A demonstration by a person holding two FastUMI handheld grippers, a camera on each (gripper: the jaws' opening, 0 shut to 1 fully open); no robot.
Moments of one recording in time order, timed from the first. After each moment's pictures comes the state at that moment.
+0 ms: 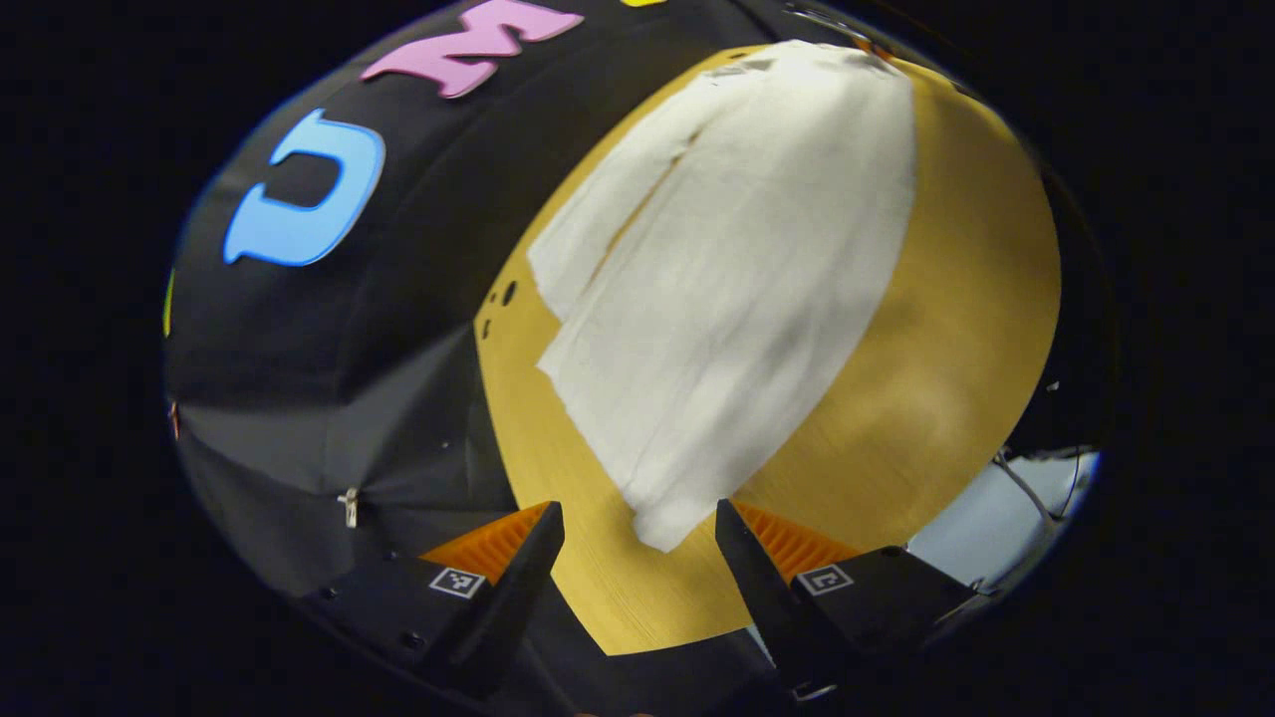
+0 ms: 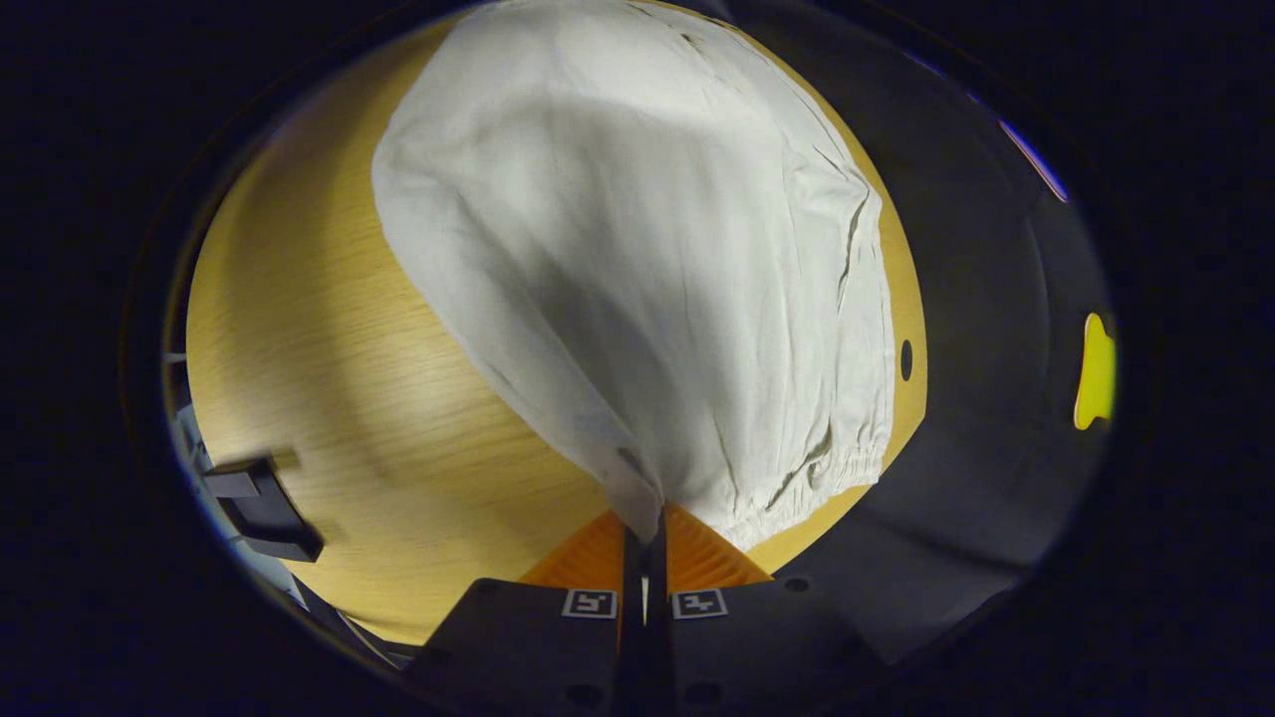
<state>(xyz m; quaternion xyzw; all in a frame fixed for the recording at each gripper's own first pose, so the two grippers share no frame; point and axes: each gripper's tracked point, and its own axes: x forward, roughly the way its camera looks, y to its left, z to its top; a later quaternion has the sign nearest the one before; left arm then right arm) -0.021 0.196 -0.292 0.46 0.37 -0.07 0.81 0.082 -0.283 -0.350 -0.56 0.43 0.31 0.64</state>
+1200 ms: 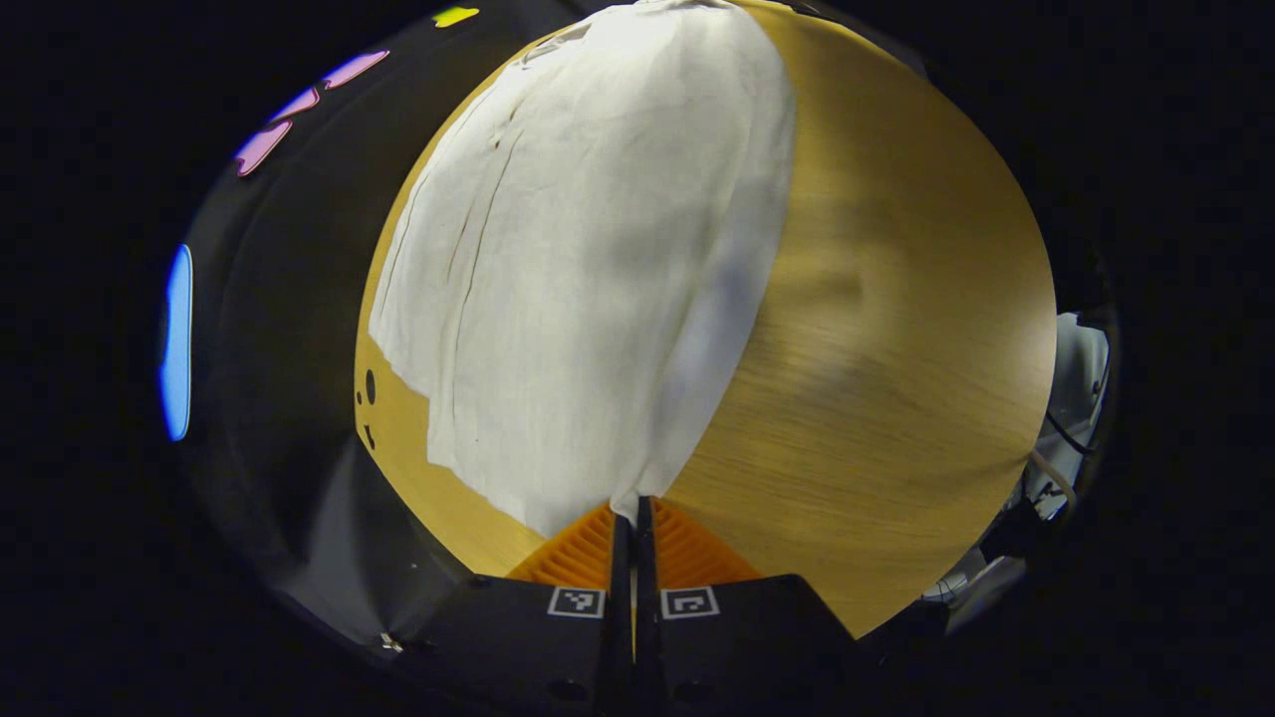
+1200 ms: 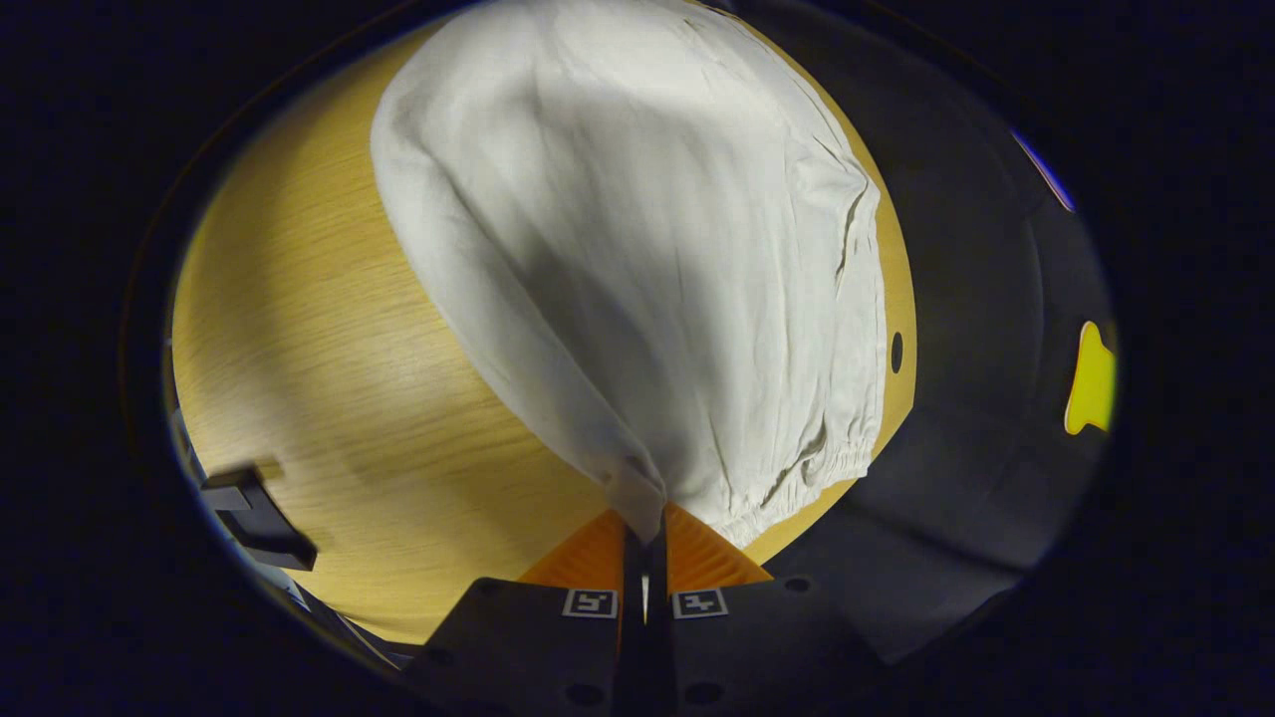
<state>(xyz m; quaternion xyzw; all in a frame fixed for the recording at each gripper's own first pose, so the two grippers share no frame) 0.052 0.198 -0.330 0.55 0.39 -0.24 0.70 0.084 -0.283 -0.348 -0.58 0.43 0.27 0.64</state>
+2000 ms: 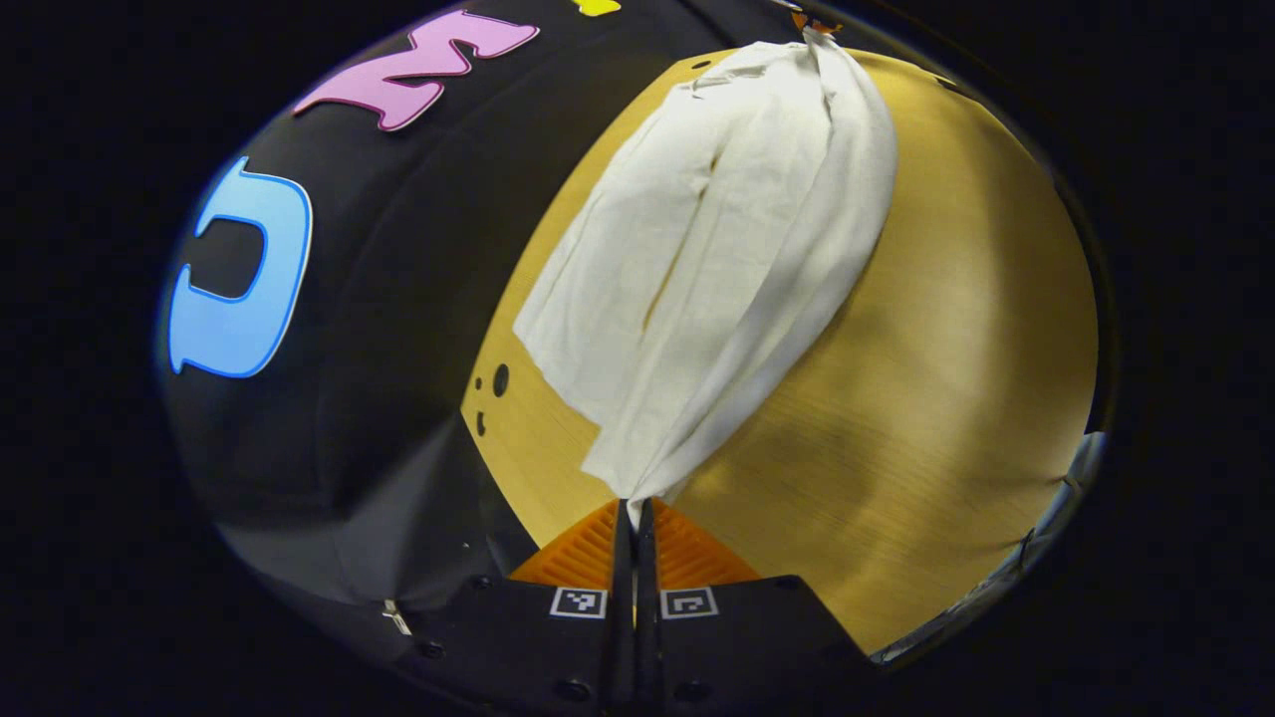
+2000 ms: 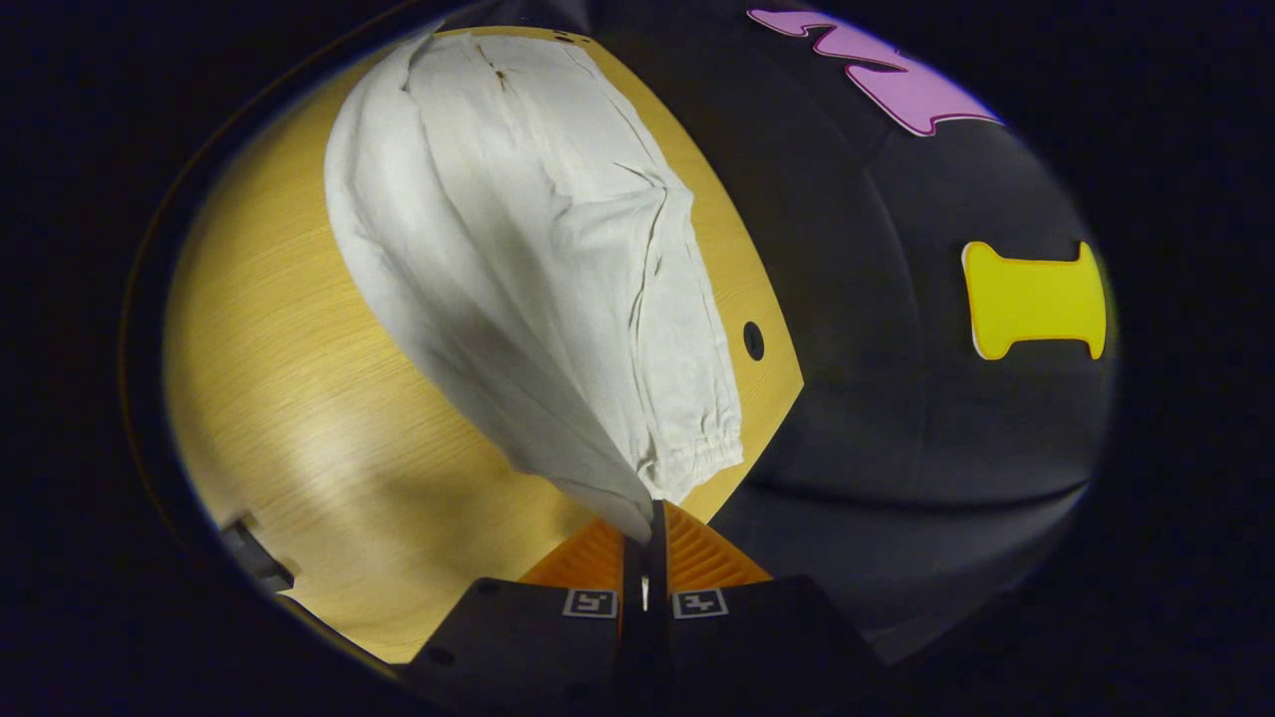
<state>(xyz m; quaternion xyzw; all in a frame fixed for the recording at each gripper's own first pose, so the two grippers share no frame) 0.130 0.189 -0.222 0.49 0.31 -0.12 0.80 0.149 -0.276 -0.262 -0.52 0.34 0.18 0.76</state>
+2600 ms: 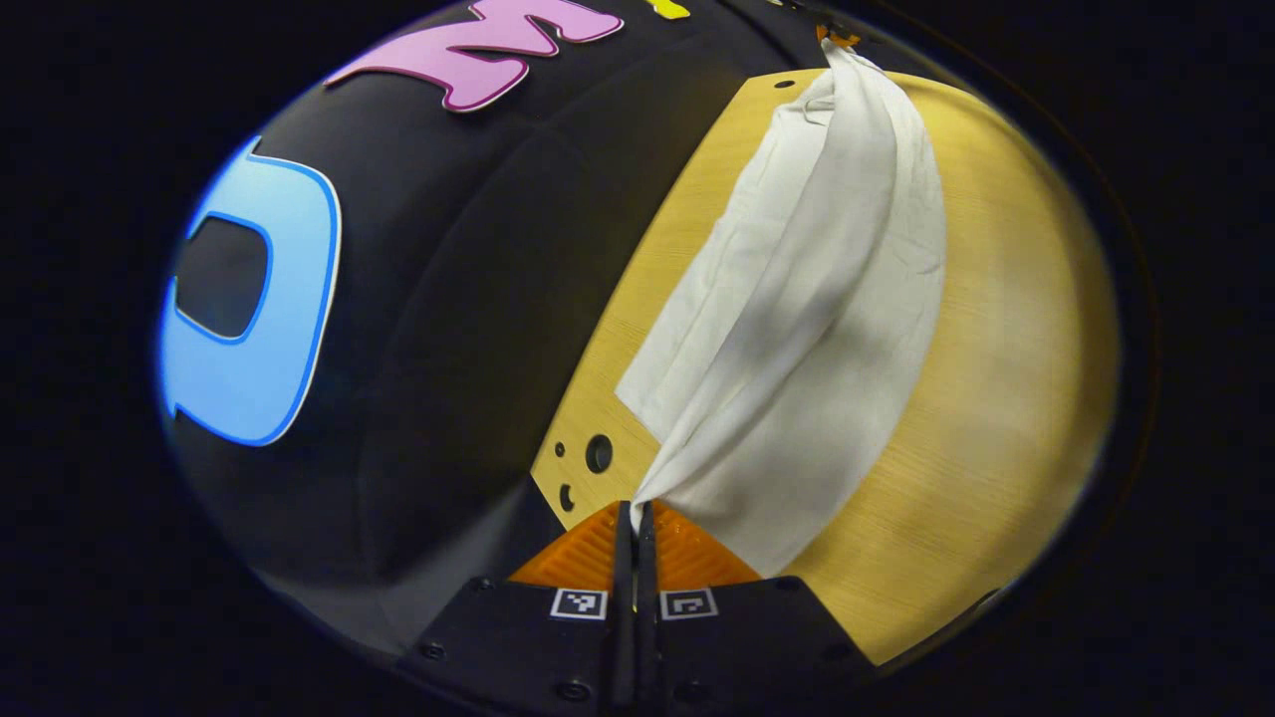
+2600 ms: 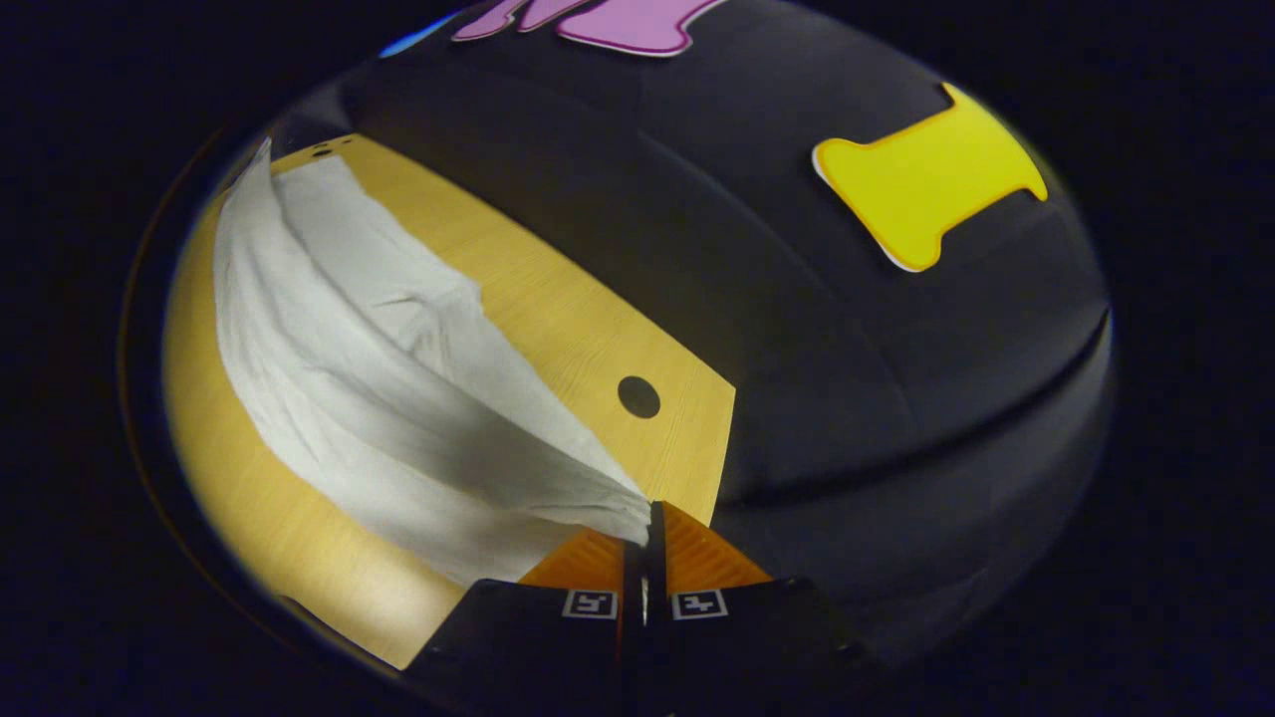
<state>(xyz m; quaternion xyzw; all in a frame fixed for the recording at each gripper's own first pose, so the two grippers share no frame) 0.307 0.204 -0.157 0.49 0.25 -0.11 0.83 0.294 -0.269 -0.220 -0.30 0.31 0.04 0.90</state>
